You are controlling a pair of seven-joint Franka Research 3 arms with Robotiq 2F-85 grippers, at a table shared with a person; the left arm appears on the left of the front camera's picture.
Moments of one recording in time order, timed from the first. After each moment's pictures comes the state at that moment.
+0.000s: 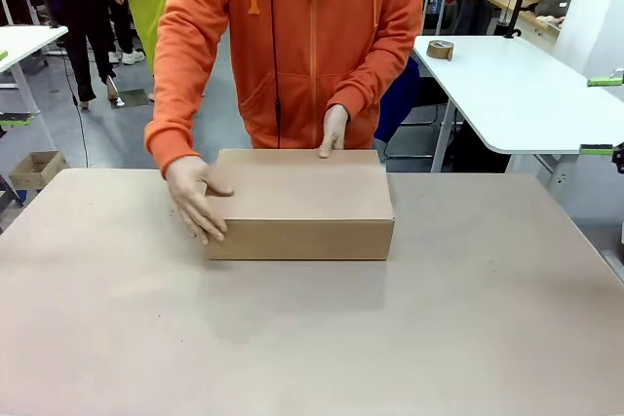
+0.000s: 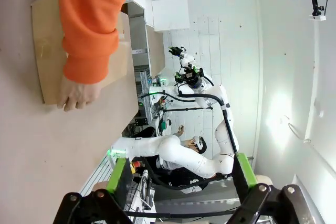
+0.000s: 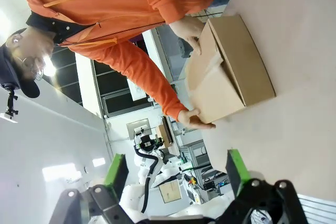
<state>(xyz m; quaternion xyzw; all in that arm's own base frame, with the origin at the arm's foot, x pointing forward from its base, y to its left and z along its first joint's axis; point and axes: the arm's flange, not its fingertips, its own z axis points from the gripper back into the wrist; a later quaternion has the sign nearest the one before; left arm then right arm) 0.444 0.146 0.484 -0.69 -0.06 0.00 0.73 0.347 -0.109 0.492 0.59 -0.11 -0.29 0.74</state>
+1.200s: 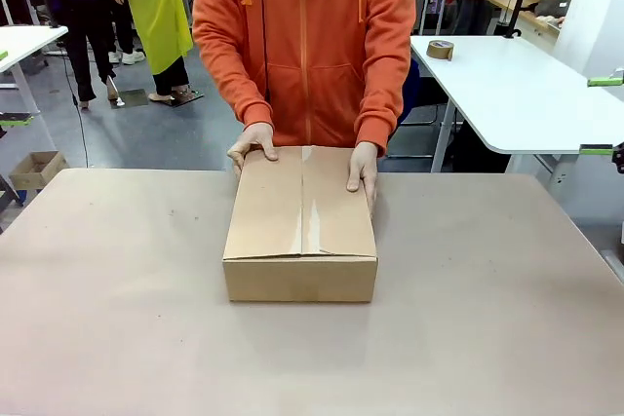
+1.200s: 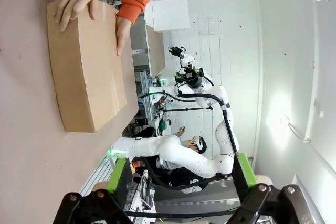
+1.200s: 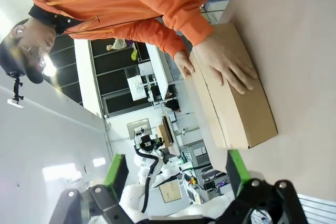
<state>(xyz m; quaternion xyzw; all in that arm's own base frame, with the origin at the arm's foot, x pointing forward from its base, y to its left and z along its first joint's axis) 0.444 0.146 0.484 -0.69 -0.06 0.00 0.73 0.347 -0.109 0.493 0.59 -0.11 -0.29 0.74</state>
